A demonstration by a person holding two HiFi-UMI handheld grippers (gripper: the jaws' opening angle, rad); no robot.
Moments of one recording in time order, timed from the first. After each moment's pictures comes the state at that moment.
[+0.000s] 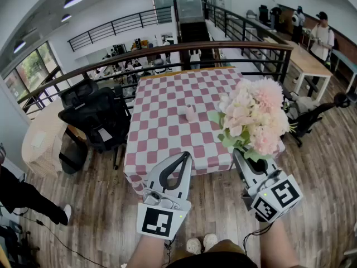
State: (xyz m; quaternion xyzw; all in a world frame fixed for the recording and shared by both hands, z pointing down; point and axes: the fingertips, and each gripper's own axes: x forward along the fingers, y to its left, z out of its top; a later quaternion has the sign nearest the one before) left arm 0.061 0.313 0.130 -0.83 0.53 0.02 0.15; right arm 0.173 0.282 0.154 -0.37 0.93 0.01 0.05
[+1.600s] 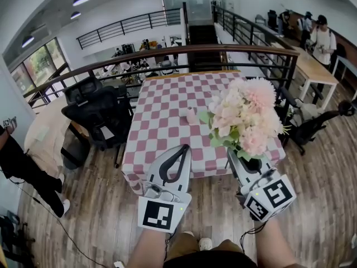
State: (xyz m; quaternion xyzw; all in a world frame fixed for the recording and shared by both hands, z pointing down) left arm 0.075 0.289 0.121 -0.81 0.56 0.03 0.17; right arm 0.173 0.262 0.152 -0.35 0.94 0.04 0.05
